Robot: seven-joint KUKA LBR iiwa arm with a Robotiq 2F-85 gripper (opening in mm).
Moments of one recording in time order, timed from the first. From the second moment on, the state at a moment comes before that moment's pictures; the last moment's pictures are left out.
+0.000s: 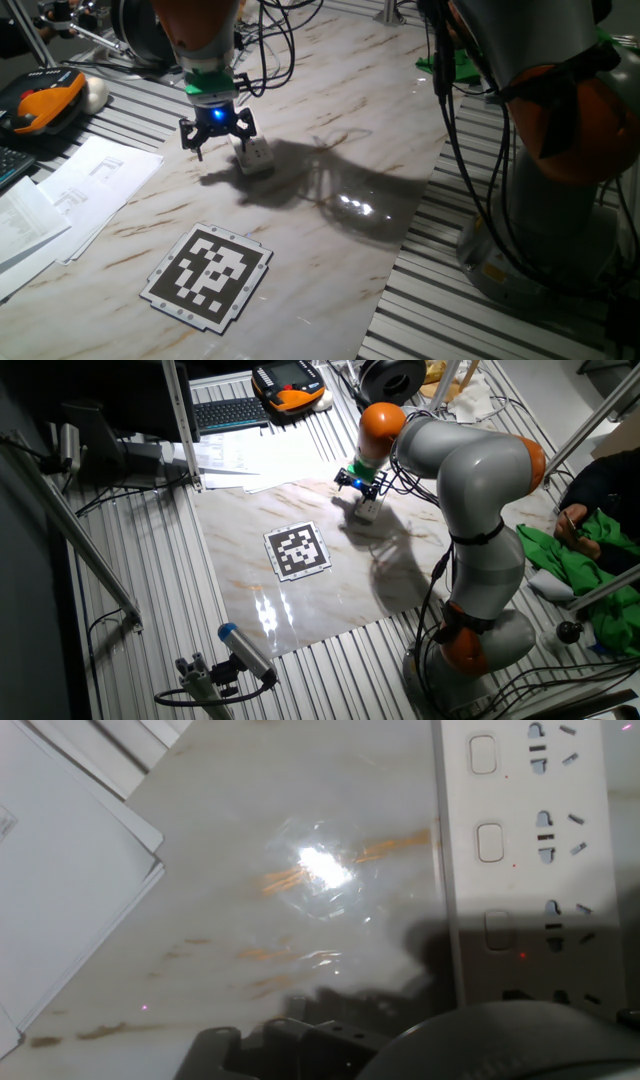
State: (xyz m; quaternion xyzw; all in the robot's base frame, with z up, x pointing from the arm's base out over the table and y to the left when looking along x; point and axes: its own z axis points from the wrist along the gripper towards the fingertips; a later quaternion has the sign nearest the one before) arm 0.610 0.047 0.053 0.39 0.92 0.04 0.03
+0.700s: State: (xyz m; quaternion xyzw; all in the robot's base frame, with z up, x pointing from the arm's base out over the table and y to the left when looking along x) arm 0.608 0.048 0.038 0.39 0.92 0.05 0.04
